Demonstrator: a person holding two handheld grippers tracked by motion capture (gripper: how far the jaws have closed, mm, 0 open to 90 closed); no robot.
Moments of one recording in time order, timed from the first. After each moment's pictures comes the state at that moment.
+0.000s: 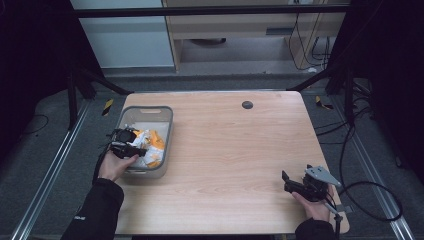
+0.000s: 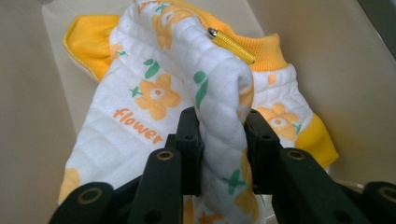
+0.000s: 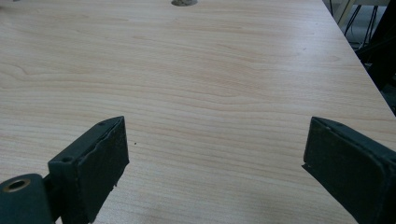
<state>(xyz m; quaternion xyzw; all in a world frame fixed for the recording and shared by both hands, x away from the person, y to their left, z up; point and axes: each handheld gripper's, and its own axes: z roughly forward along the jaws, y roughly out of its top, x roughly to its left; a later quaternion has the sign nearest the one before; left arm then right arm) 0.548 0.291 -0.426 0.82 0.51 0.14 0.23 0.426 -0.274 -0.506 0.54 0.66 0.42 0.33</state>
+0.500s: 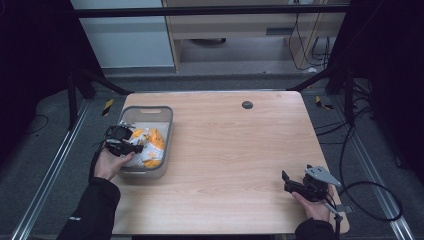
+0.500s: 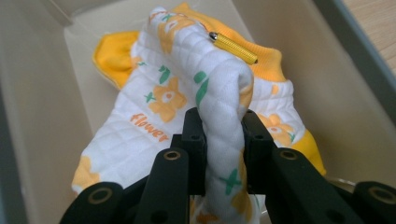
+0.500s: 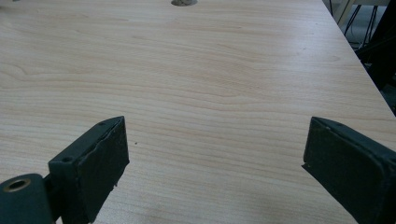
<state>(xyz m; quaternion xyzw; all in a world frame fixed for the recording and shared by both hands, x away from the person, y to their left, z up) 0.543 0.296 -0.402 0.81 0.51 0.15 0.25 0.426 -0.274 -0.506 0.54 0.66 0.42 0.33</state>
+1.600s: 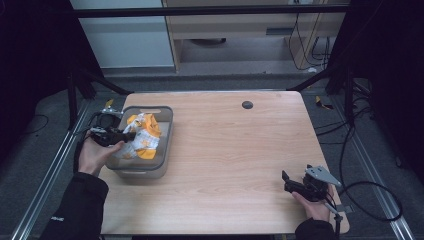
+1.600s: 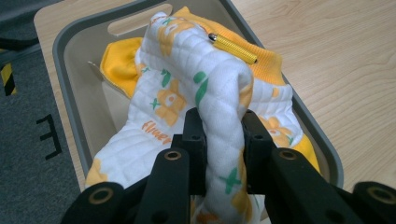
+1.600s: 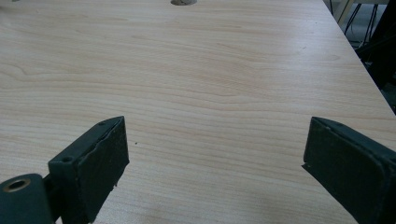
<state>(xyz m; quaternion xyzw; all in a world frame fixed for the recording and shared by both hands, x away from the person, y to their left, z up) 0.528 0.301 -0.337 0.81 0.48 0.18 0.29 0.427 -0.274 -0.506 0.54 0.66 0.42 0.33</state>
